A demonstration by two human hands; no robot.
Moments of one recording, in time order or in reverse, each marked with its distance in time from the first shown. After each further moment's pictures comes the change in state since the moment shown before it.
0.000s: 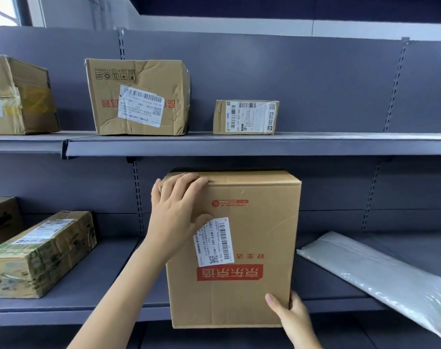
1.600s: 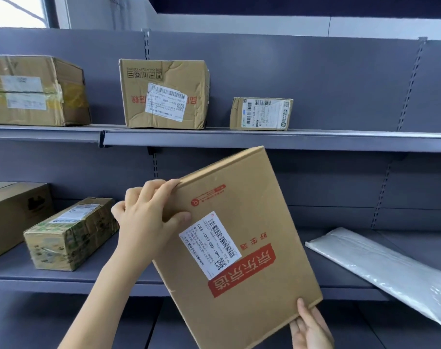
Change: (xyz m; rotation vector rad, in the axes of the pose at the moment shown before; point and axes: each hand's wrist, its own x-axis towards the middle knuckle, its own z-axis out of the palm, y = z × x) left_hand -0.053 0.000 -0.085 -0.041 -0.066 -0.412; right_hand -0.080 -0.005 0.010 0.849 0.079 0.028
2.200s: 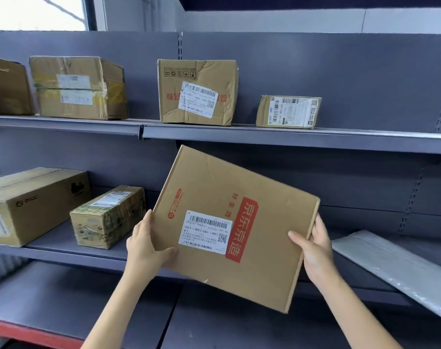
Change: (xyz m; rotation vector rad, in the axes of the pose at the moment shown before) left_hand -0.061 -0.085 0.026 -0.320 -0.131 -0.490; right_hand 0.044 -0.055 0.089 -0.461 -0.419 -0.267
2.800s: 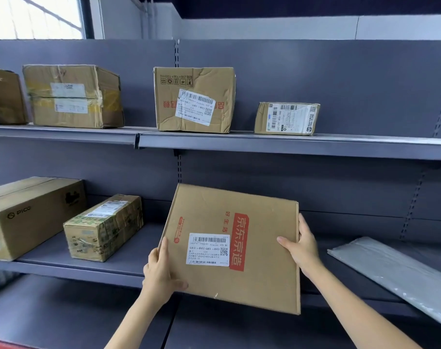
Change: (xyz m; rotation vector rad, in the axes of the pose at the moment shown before) left_hand 0.010 -0.032 0.047 0.149 -0.252 -0.108; right_hand 0.048 0.029 0.005 -0.482 0.034 0.039
